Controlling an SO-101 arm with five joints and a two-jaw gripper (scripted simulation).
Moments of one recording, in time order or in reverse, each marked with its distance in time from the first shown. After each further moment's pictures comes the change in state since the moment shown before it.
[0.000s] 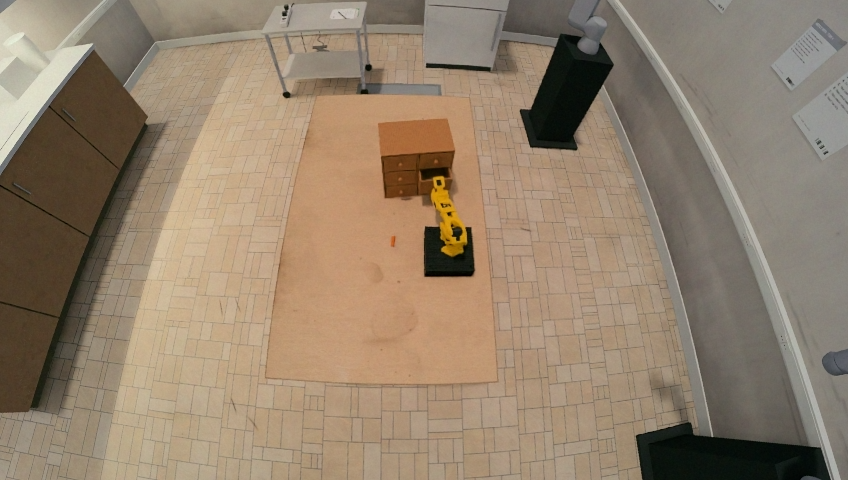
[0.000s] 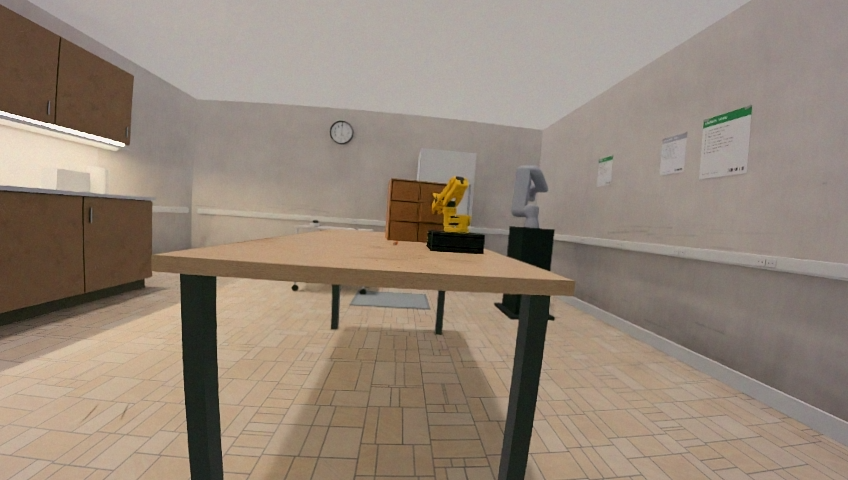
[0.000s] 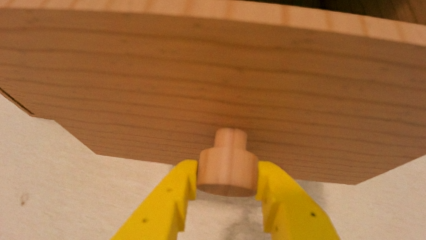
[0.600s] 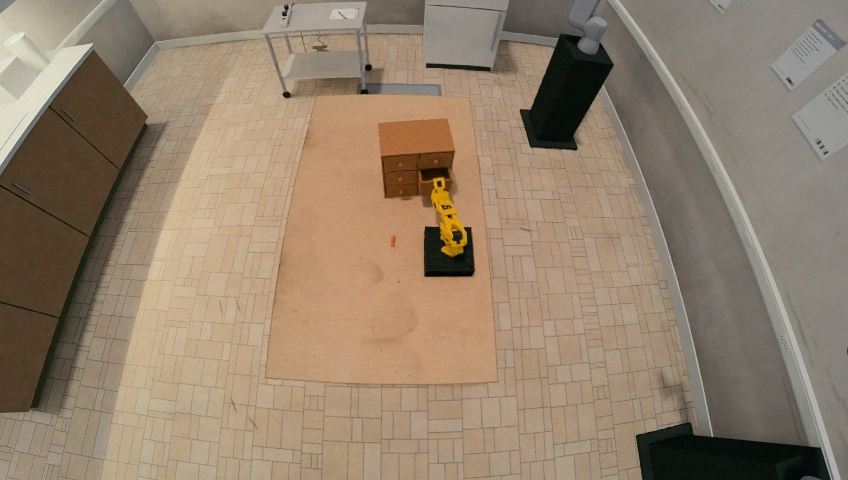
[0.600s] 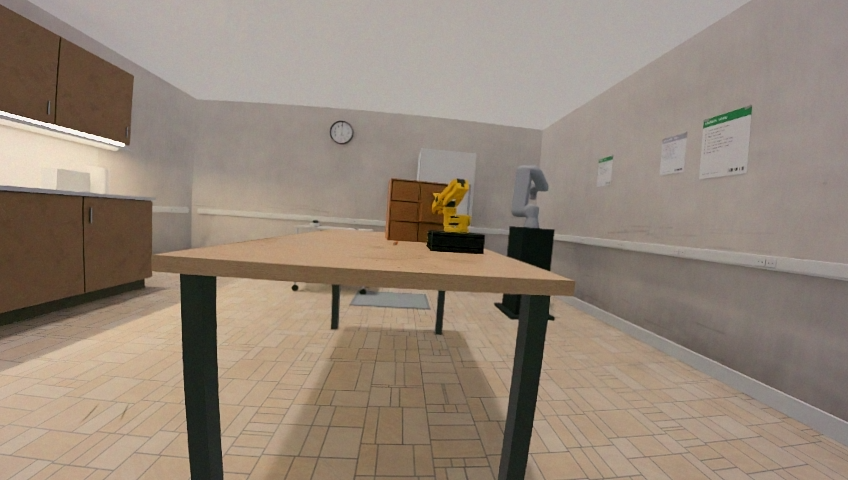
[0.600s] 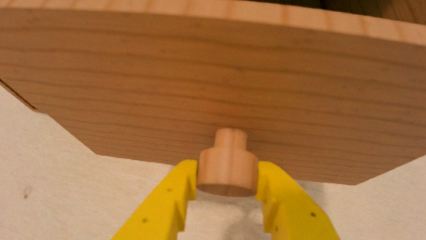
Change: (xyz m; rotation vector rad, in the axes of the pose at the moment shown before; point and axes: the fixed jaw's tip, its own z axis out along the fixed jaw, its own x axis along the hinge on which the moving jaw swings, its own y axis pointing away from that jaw) arm 0.003 0.000 -0.006 -0.002 -0.002 -0.001
